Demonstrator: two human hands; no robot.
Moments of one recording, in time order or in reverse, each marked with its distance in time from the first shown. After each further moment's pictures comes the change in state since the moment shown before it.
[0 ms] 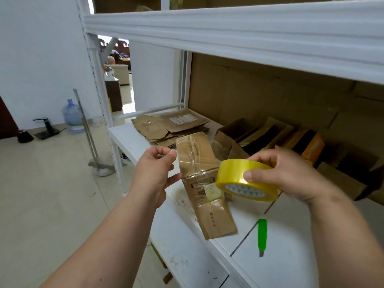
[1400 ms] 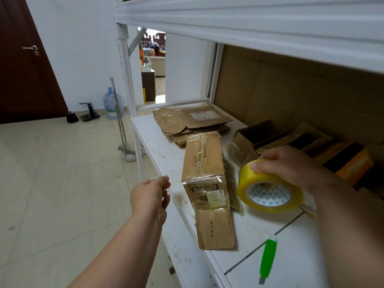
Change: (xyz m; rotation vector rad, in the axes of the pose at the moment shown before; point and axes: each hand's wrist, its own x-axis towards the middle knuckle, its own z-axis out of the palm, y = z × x) left_hand 0.010 -0.065 -0.004 -0.201 0.493 -0.231; right_hand 0.076 0.036 -0.017 -0.174 -0.148 0.134
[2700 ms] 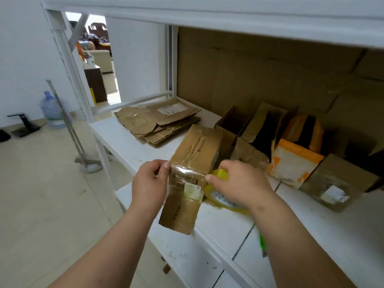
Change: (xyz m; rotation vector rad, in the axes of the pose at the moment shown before) left_hand 0.028 0.010 0.013 0.730 -0.439 0.686; right_hand -0.022 -0.025 0.100 -0.442 0.221 0.142
